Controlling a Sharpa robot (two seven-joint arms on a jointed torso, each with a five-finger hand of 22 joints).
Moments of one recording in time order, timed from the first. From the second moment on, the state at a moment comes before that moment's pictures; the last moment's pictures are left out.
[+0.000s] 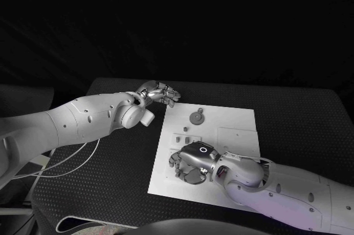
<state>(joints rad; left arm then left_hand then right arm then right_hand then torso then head) 1.22 -0.71 -0.11 1.15 -0.32 -0.17 0.22 1.04 -0.08 0.49 -0.28 0.05 0.85 0.18 0.34 0.47 1.17 0.12 0.07 0.25 0.98 0.07 0.61 0.48 0.04 0.98 -0.03 0.19 1.05 1.04 -0.53 -0.20 1.55 -1.73 -0.37 0.02 1.19 -0.09 0.62 -0.29 0.05 0.93 0.14 0.33 0.57 1.20 0.08 0.11 0.41 1.18 -0.03 1.37 0.75 0.22 1.08 0.02 0.82 1.31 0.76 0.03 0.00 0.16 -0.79</state>
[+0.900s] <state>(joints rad) 1.22 -0.71 -0.11 1.15 -0.32 -0.17 0.22 1.04 -0.08 0.49 -0.28 0.05 0.85 0.18 0.34 0.47 1.17 0.12 0.07 0.25 0.98 0.07 0.61 0.49 0.04 0.98 -0.03 0.19 1.05 1.04 -0.55 -0.20 1.55 -1.73 -0.38 0.02 1.17 -0.16 0.60 -0.29 0.05 0.94 0.14 0.28 0.56 1.16 0.08 0.07 0.42 1.16 -0.01 1.37 0.75 0.22 1.07 0.03 0.82 1.31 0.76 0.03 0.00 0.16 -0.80</state>
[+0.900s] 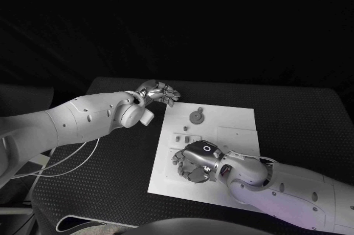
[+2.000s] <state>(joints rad) 1.22 -0.72 -0.11 1.13 -0.32 -0.17 0.22 1.04 -0.08 0.49 -0.28 0.05 0.85 0.18 0.34 0.47 1.17 0.12 0.07 0.25 0.98 0.07 0.61 0.49 0.04 0.98 -0.03 0.19 1.05 1.19 -0.72 -0.16 1.61 -1.49 -0.42 0.03 1.07 -0.16 0.59 -0.21 0.05 0.90 0.15 0.27 0.54 1.26 0.04 0.32 0.69 1.14 -0.07 1.36 0.72 0.27 1.04 0.04 0.83 1.31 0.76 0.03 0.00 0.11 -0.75</state>
